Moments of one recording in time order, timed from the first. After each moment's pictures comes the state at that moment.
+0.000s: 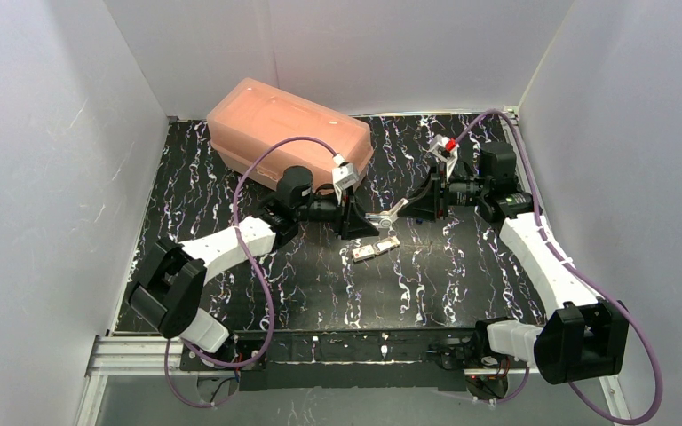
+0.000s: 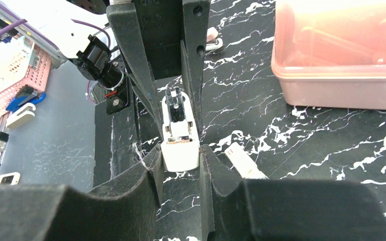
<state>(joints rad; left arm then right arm) -0.65 1.51 0.90 0.39 0.90 -0.22 0.19 1.20 0.98 -0.27 -1.23 -0.07</state>
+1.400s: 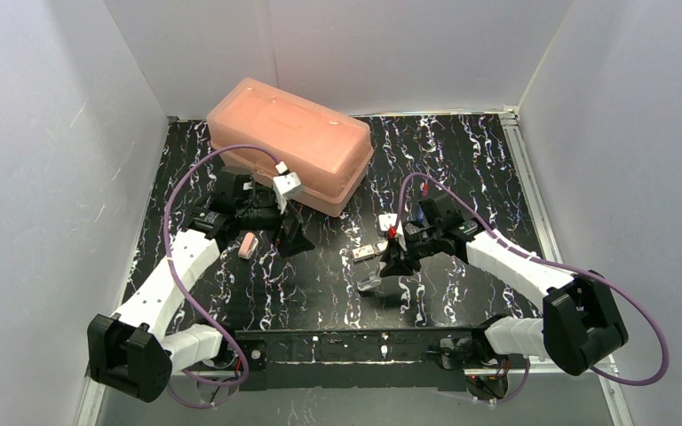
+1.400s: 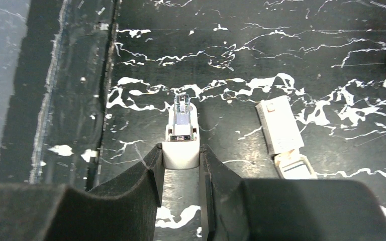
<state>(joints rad) -0.32 1.12 0.91 -0.54 0.81 0.35 0.54 1.26 0.71 -0.41 -0.95 -0.77</state>
